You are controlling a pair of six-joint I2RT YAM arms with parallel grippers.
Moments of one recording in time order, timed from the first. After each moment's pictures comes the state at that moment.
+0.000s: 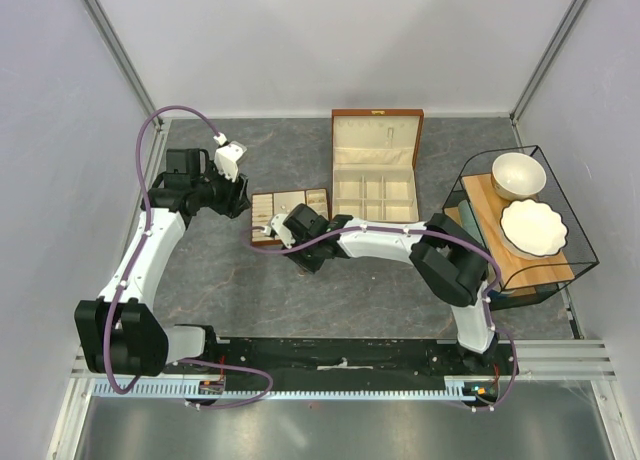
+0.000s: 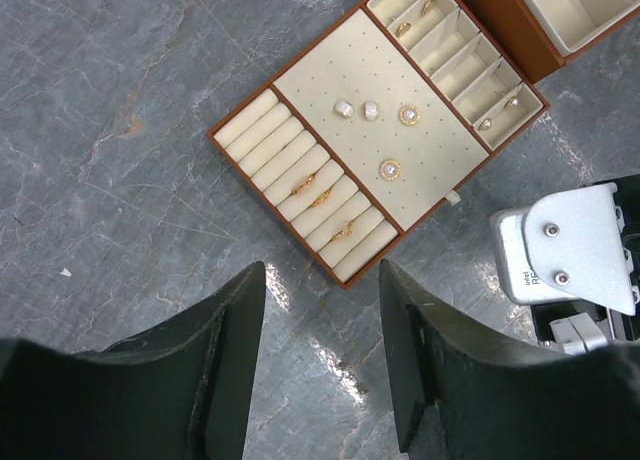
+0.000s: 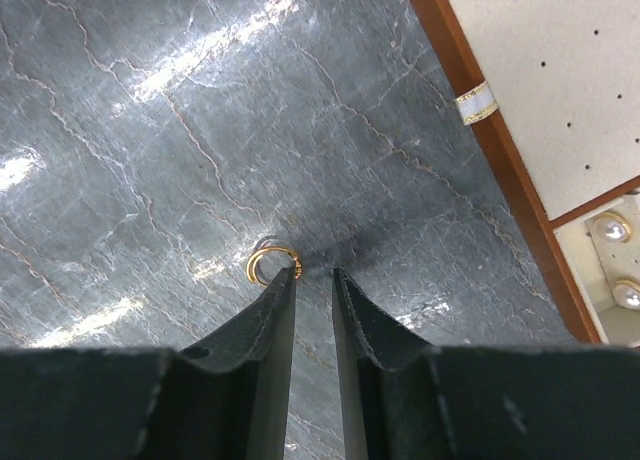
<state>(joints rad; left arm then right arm) -0.05 1.27 1.06 -0.57 0.45 0.38 0.99 2.00 1.36 -0.38 -0.08 -0.07</state>
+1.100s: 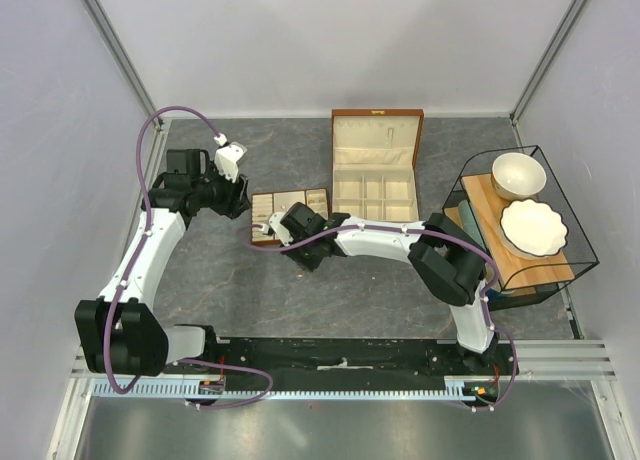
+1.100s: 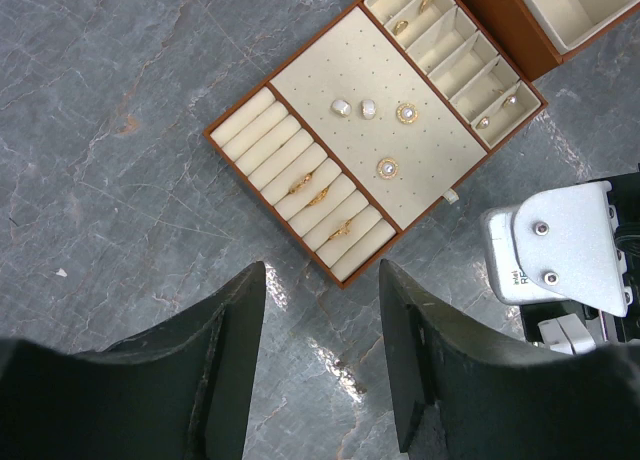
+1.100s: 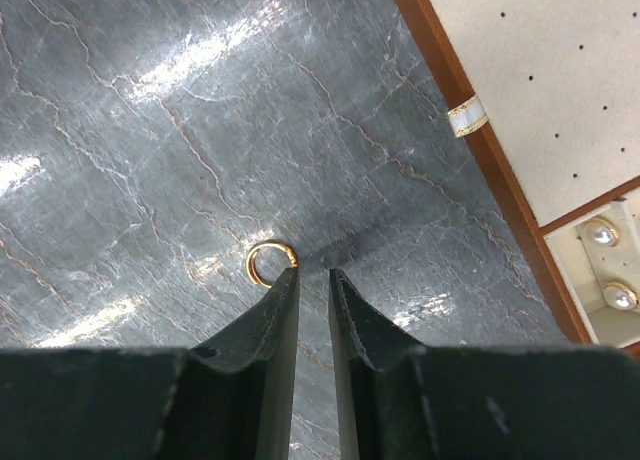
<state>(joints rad) -0.05 1.27 1.06 -0.57 0.46 0.38 1.00 2.01 1.40 -0.41 -0.07 -0.06</state>
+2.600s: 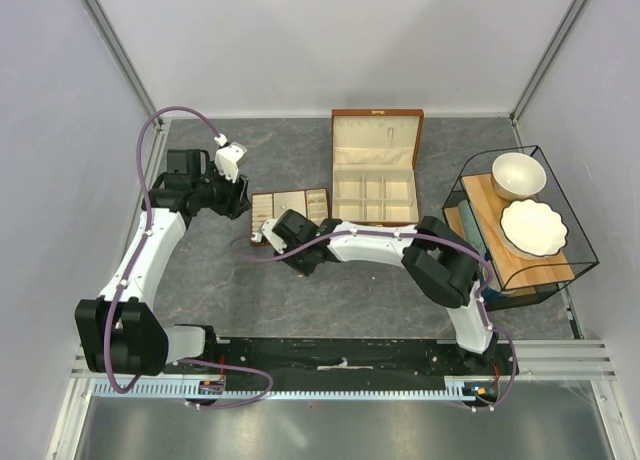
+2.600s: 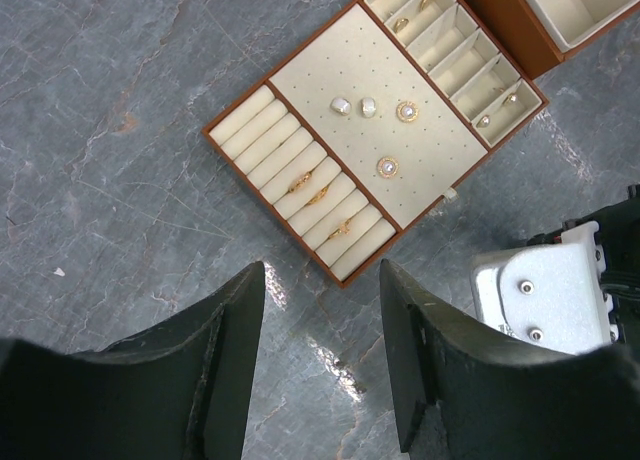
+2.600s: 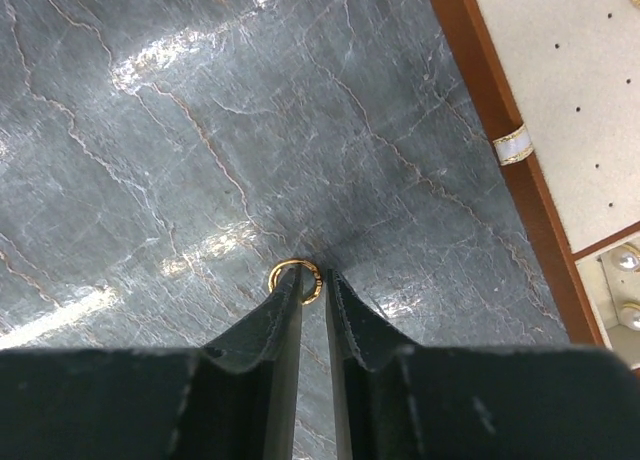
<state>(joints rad) -0.05 1.27 1.06 -0.57 0.46 0.38 1.04 2.04 1.43 -0.43 -0.02 -0.08</state>
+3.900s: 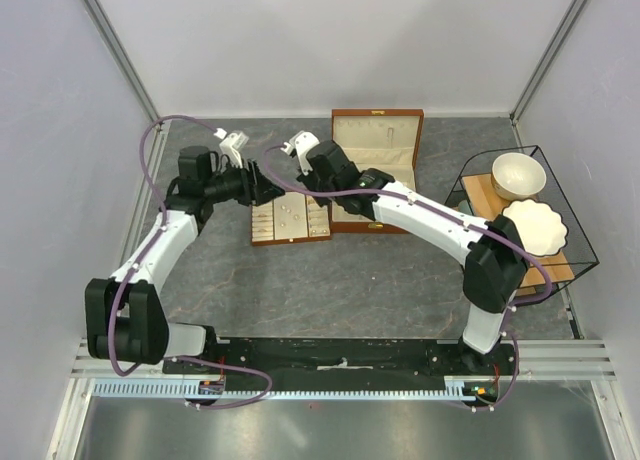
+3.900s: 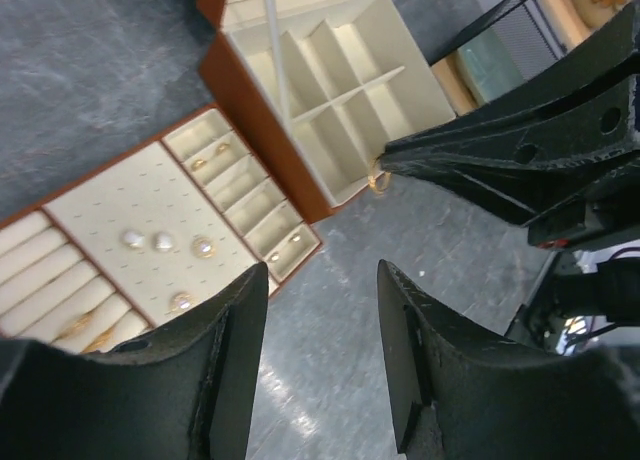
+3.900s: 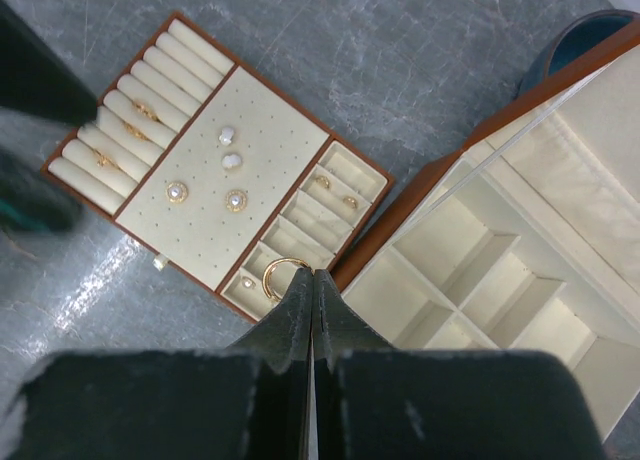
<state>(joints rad) -0.08 1.34 0.95 -0.11 0.80 -0.21 0.84 1.80 1.56 -0.40 0.21 -0.05</state>
